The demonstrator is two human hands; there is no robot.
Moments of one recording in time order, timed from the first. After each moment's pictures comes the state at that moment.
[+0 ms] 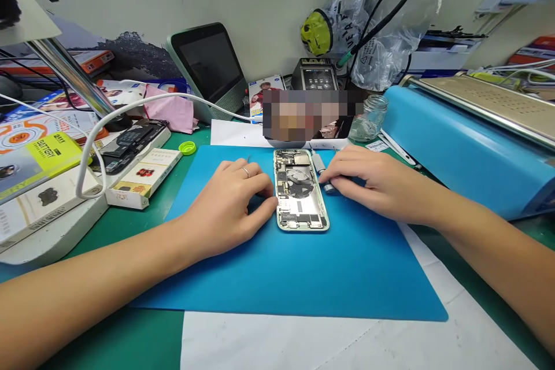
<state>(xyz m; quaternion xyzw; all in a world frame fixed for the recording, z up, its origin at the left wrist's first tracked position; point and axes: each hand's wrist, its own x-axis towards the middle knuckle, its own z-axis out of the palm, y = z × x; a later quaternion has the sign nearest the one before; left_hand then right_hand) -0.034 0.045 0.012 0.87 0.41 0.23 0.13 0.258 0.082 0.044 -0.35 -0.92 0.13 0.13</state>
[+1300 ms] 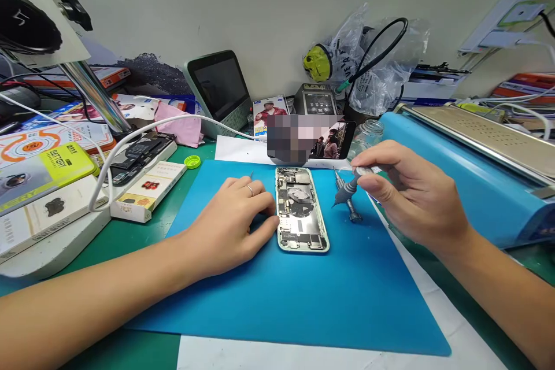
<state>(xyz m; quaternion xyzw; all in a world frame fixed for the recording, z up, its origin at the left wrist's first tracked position) -0.032 0.045 0.011 0.88 0.41 0.22 0.14 0.256 0.067 0.055 -0.39 -0.82 0.10 0.41</state>
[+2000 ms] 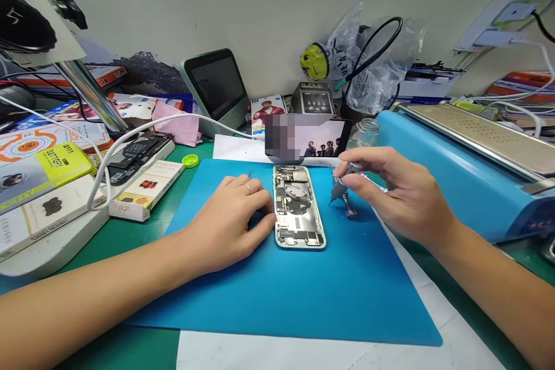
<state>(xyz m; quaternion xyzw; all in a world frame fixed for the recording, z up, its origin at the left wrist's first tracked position) -0.034 0.045 0.011 0.88 0.41 0.21 0.14 0.258 0.065 0.050 -0.40 -0.82 0.13 0.38</state>
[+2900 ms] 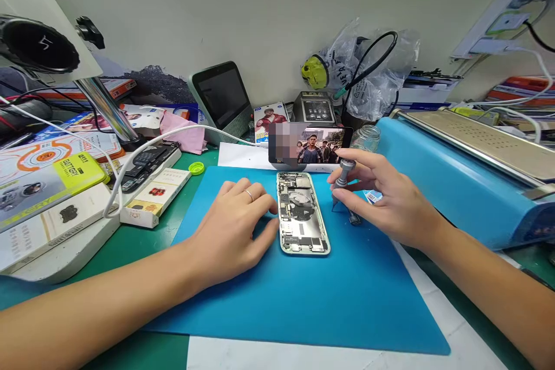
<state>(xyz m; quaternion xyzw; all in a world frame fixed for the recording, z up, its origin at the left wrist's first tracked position) -0.033 0.039 0.011 0.88 0.40 0.26 0.08 0.259 0.072 0.038 -0.42 -0.83 0.17 0.34</state>
